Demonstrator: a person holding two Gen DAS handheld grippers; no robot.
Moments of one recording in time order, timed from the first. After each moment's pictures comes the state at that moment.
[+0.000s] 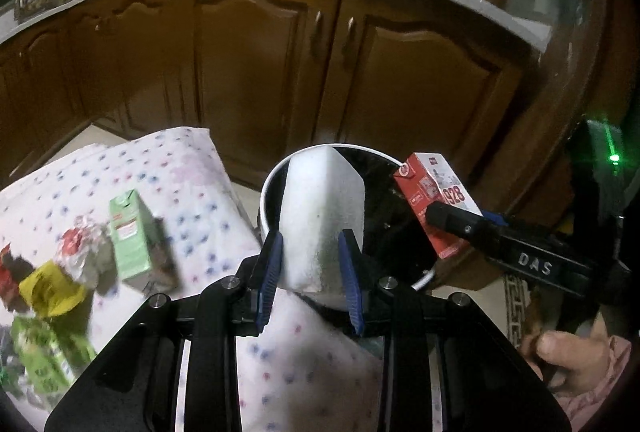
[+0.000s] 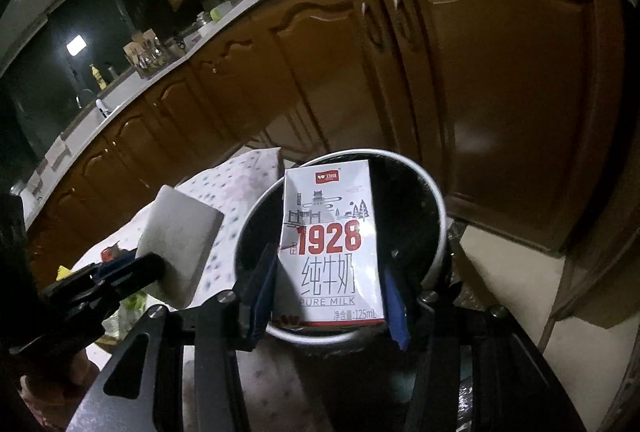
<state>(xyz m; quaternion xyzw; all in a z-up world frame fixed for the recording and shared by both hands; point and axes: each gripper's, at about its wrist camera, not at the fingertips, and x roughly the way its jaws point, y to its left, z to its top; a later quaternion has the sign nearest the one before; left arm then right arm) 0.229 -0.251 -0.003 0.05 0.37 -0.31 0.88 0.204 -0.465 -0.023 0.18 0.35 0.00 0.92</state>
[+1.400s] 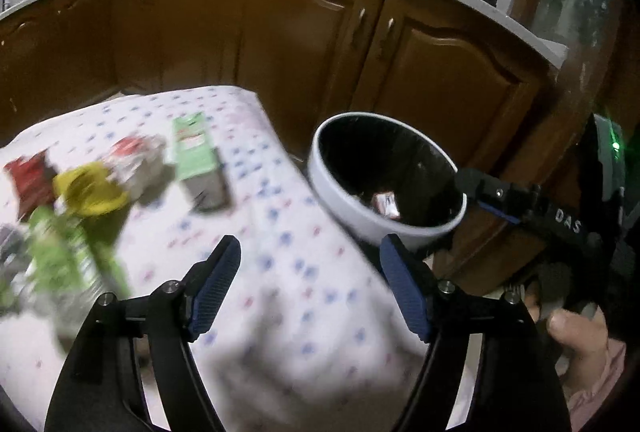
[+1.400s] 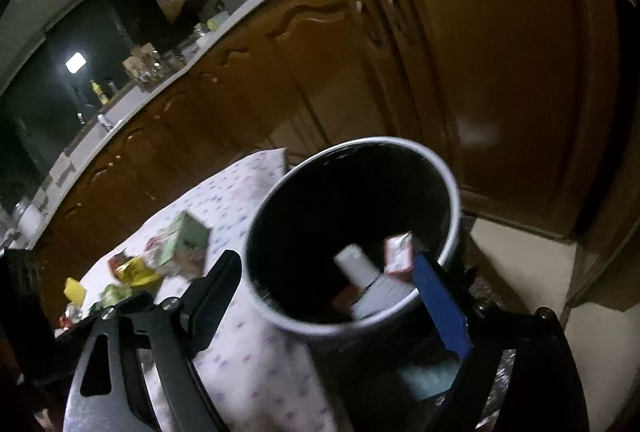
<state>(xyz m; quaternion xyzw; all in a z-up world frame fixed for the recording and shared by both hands) 0.176 -0.167 -0.029 -0.01 0.38 -0.26 0.89 0.186 -0.458 -0.033 0.22 0.33 0.01 0.92</state>
